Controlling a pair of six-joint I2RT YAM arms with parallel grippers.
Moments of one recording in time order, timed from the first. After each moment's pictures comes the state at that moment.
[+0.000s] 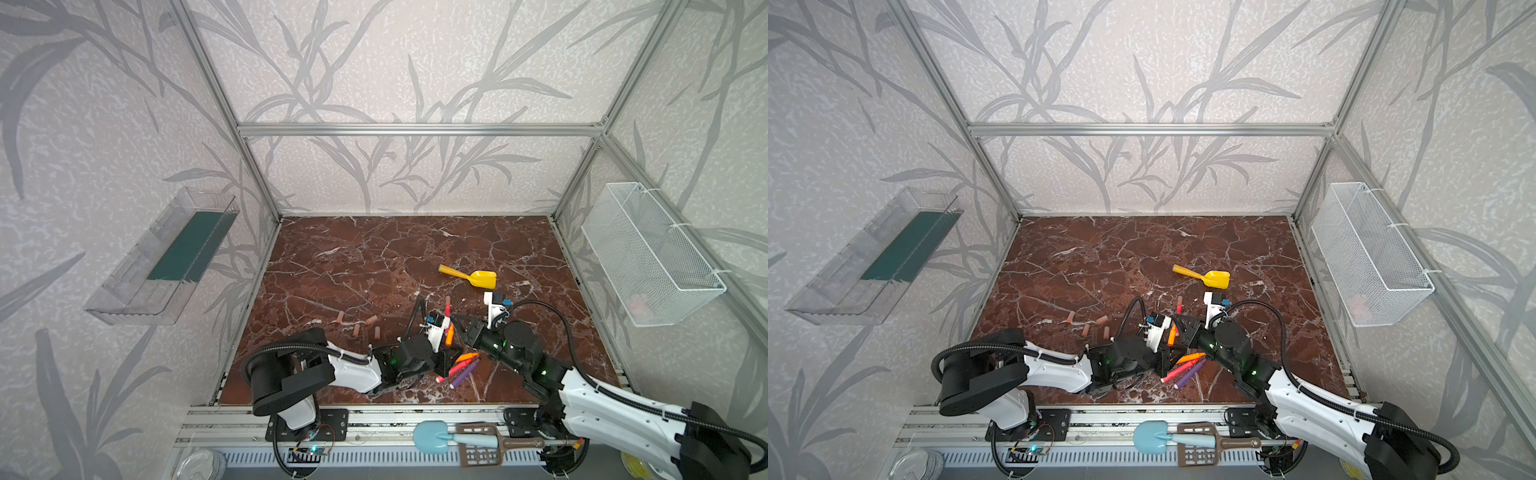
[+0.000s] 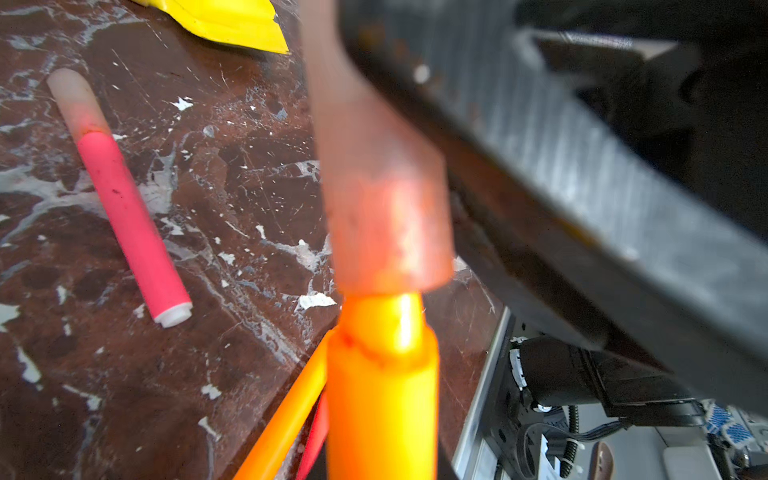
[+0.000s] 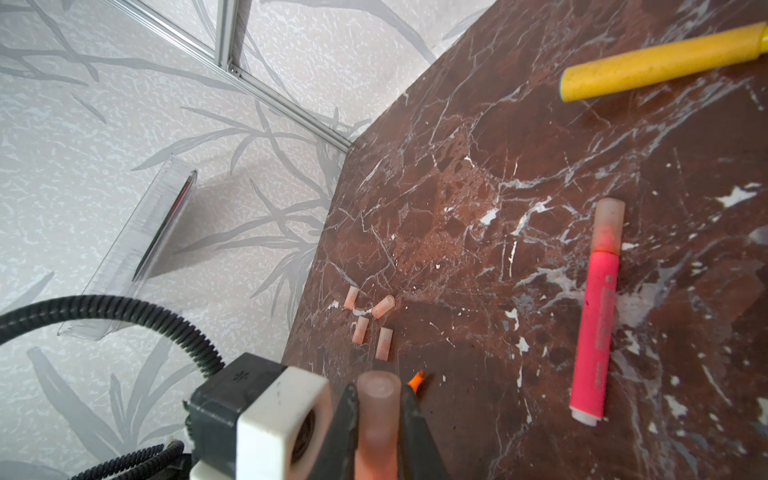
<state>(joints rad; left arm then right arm) -1.17 1.62 0.52 0.75 -0.02 -0.76 0.83 0.83 0.23 0.40 0.03 1.00</state>
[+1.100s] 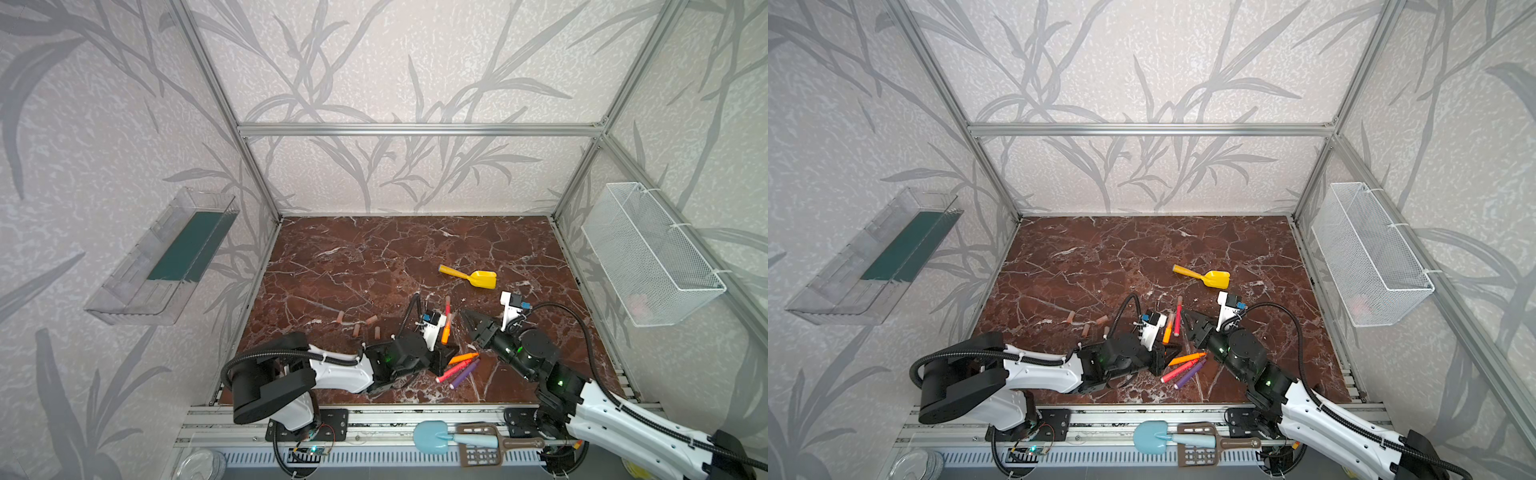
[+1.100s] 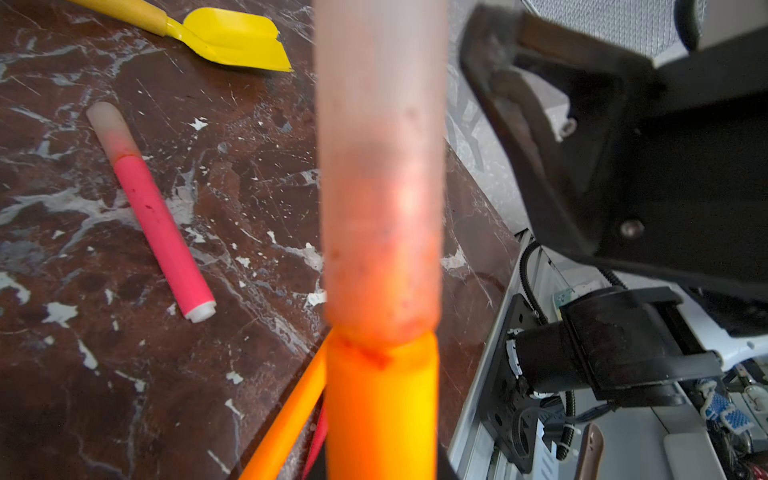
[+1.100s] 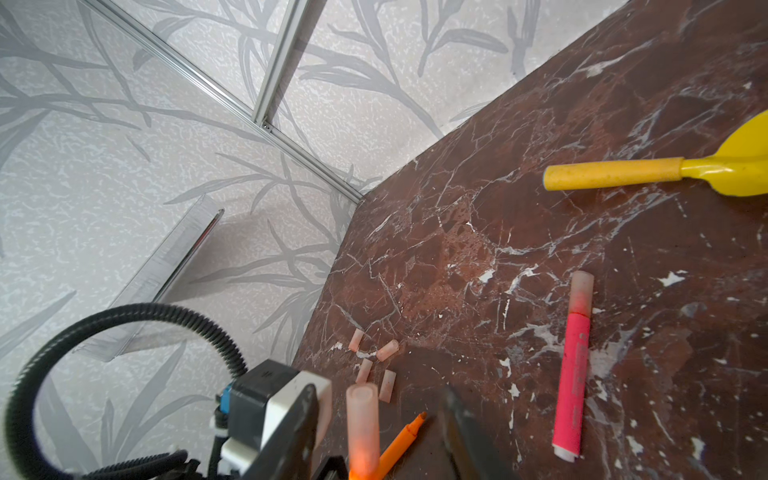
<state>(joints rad) -1.18 1.51 0.50 0.63 -0.03 -0.69 0.84 0.63 0.23 0.28 0.17 0.92</state>
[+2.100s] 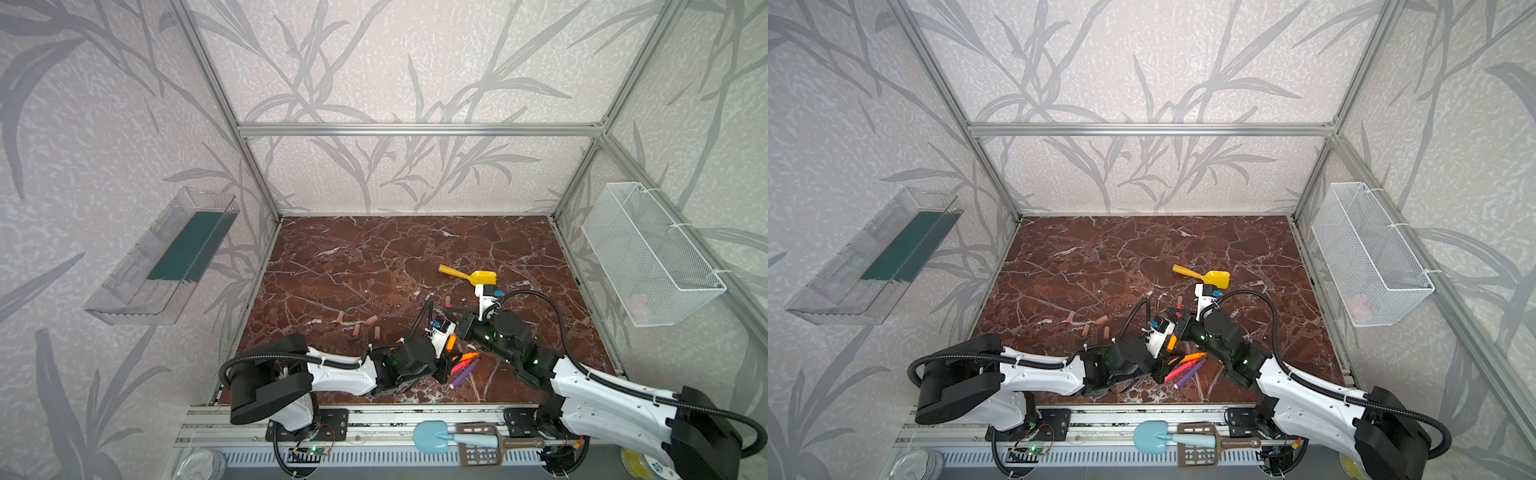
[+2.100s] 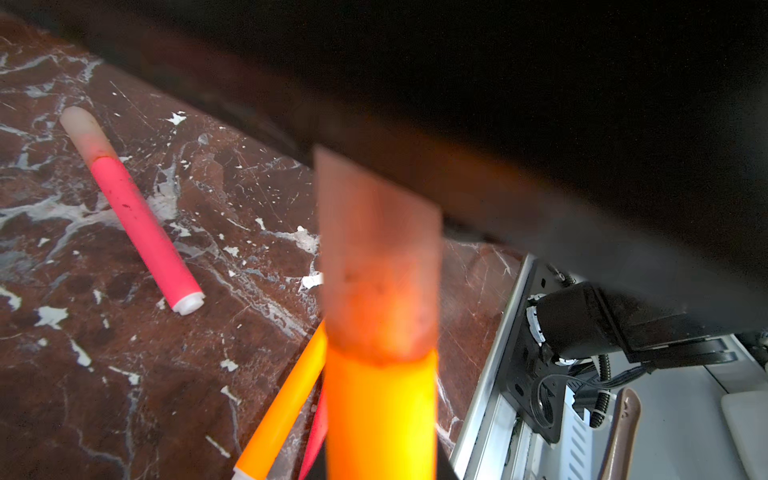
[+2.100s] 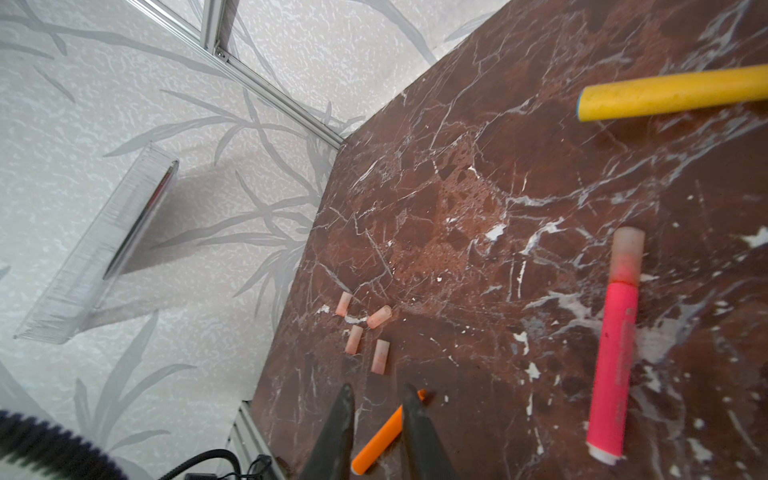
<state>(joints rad) -1.23 1.51 0.55 0.52 -0.07 -0.60 0.84 0.96 0.35 0.34 0.05 0.95</state>
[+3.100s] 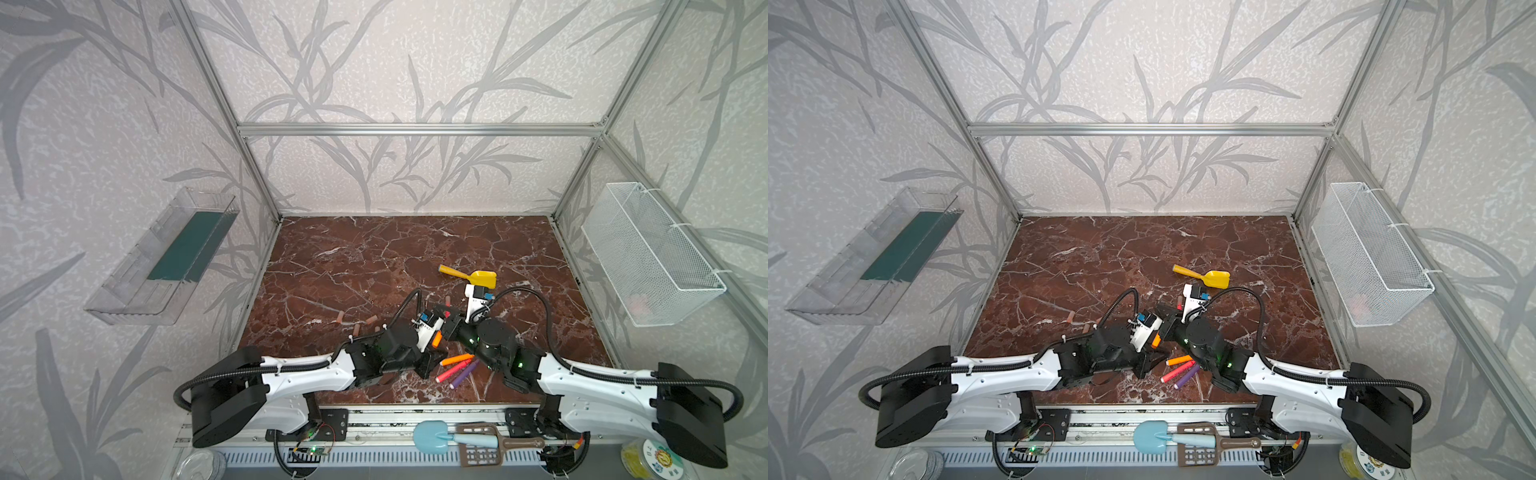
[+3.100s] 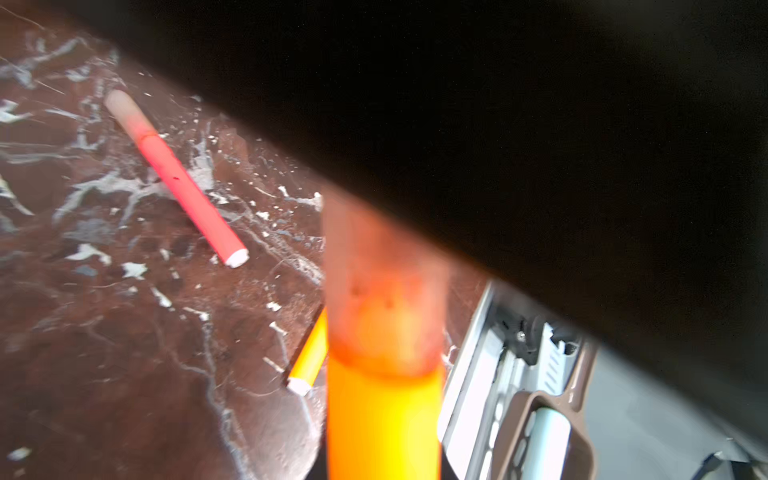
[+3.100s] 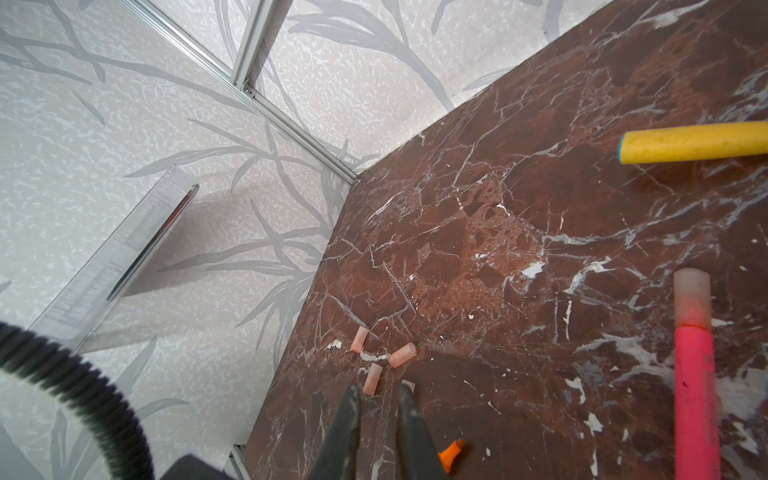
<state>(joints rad) -1.09 1.27 0.54 0.20 0.11 -0.51 1.06 1.10 0.42 0.48 0.34 0.95</state>
